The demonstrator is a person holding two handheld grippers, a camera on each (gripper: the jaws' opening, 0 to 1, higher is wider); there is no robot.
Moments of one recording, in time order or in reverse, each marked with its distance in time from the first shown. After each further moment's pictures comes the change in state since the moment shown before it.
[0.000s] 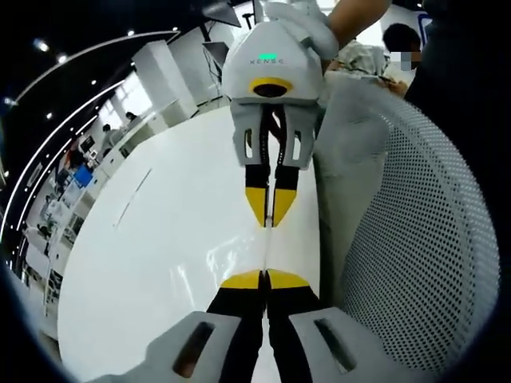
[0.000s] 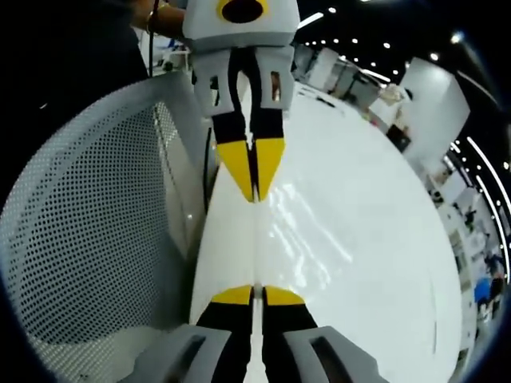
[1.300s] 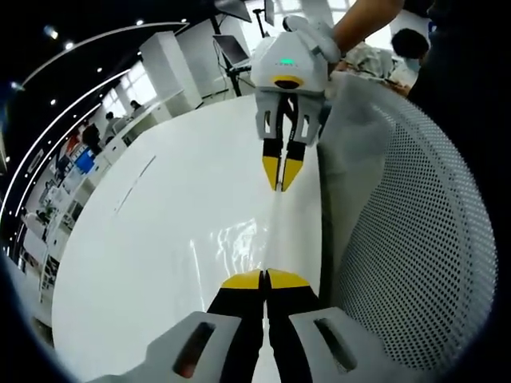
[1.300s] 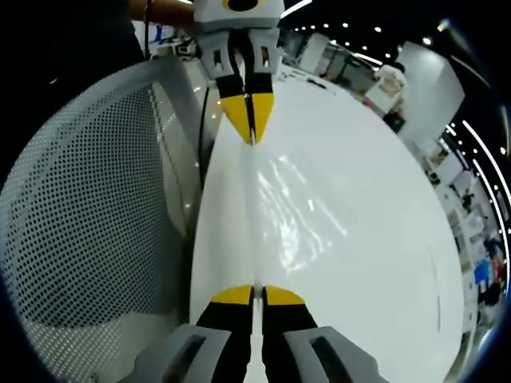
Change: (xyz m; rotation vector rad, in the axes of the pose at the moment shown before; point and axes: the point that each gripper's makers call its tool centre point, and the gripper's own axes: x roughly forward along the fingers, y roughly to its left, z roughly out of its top) left arm -0.012 0.009 -0.022 -0.057 0.034 0.012; right arm -0.013 0.003 -0.045 0.061 0.102 -0.019
